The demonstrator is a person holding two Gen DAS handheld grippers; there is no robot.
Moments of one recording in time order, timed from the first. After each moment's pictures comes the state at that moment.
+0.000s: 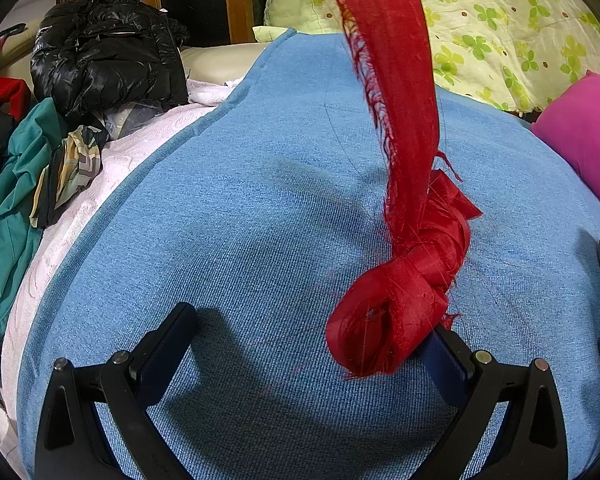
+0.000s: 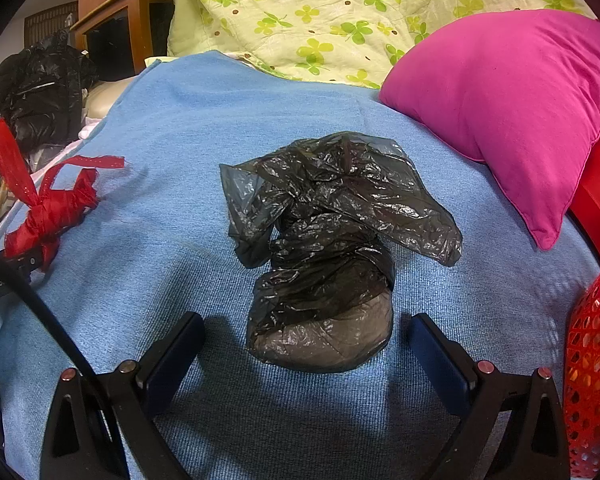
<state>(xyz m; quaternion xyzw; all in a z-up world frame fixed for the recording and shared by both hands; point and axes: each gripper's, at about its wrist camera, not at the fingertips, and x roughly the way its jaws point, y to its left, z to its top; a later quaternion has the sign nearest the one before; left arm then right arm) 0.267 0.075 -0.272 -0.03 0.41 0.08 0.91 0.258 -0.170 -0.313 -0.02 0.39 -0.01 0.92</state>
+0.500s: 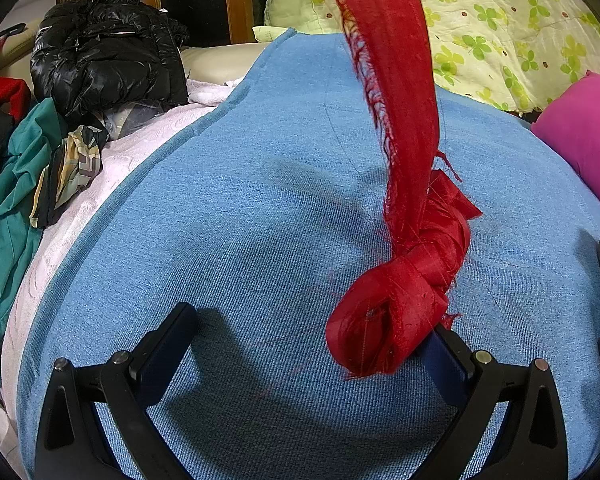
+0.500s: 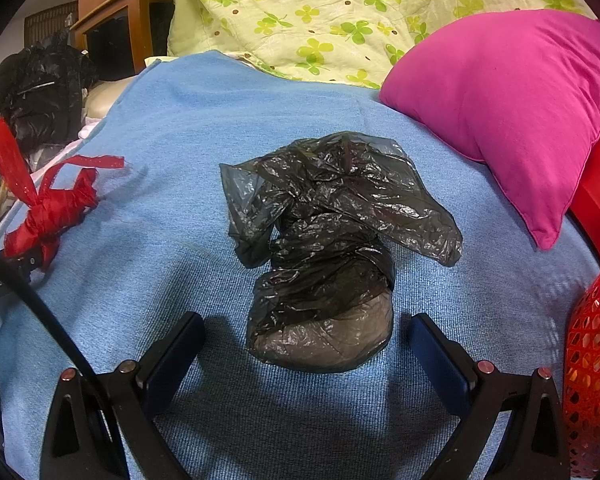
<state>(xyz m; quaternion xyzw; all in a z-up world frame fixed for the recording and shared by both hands) 0.267 0.075 -0.272 -0.03 0.41 0.08 0.91 0.258 -0.173 -0.313 -0.03 0.39 -0.01 0.92</state>
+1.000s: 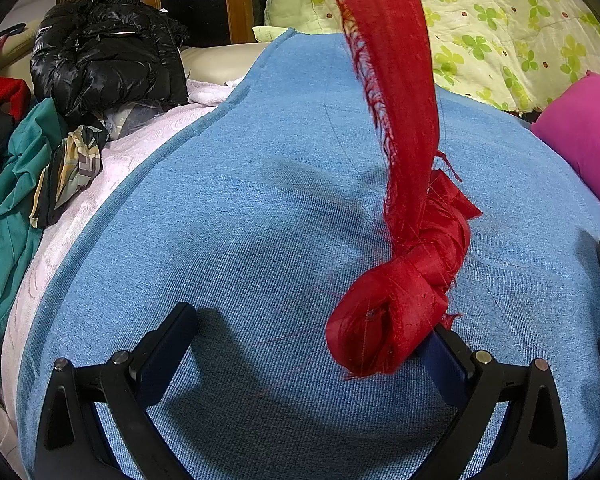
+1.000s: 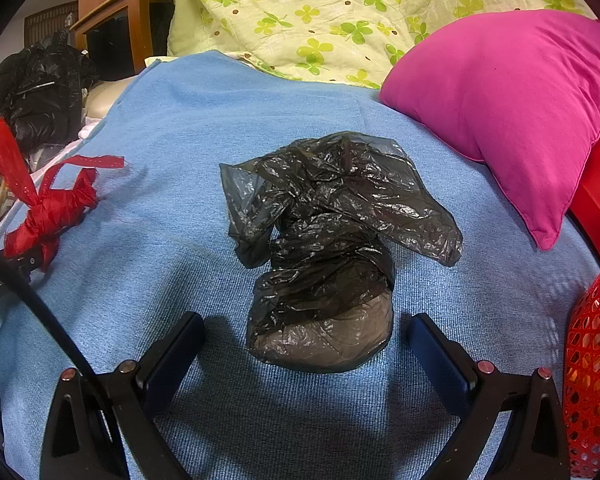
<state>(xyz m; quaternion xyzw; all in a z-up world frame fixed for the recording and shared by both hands) 0.267 0.075 -0.273 -0.03 0.41 0.08 0.91 0.257 -0.171 -0.313 -0.03 0.39 -0.01 0.92</state>
